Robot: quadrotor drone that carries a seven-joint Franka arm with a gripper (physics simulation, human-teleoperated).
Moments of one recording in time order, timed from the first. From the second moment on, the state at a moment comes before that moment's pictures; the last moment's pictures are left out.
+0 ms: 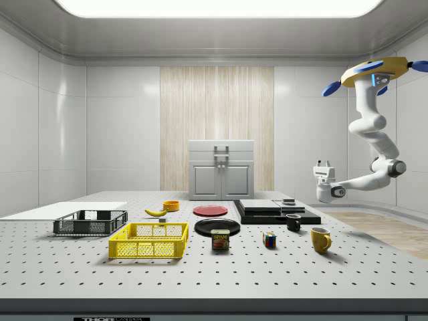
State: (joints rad) arm -0.01 -0.71 0.01 -2.05 0.00 1.37 0.78
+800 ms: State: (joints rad) arm -0.02 -0.72 0.03 -2.06 -0.03 1.38 0.79
